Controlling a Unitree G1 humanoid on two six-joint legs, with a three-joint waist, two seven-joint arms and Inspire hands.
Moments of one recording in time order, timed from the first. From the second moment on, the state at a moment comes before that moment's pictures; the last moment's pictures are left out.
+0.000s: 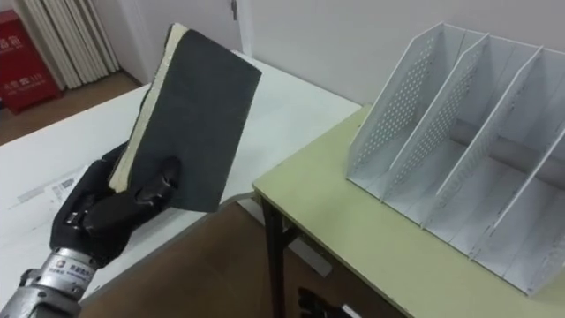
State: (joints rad) left arm 0.09 0.26 0.00 -0.08 -0.60 -0.05 -0.27; right arm 0.12 -0.23 0.13 0.40 0.21 -0.03 0.44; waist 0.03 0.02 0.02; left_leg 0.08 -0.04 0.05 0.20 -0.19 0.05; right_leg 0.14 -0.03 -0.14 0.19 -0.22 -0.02
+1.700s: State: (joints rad) left arm 0.16 0.30 -0.09 0.15 -0.72 0.04 -0.60; right arm 0.11 -0.29 0.16 0.13 0.87 0.02 0.59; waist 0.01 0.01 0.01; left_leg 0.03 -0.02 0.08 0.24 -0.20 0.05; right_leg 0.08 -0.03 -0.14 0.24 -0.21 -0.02
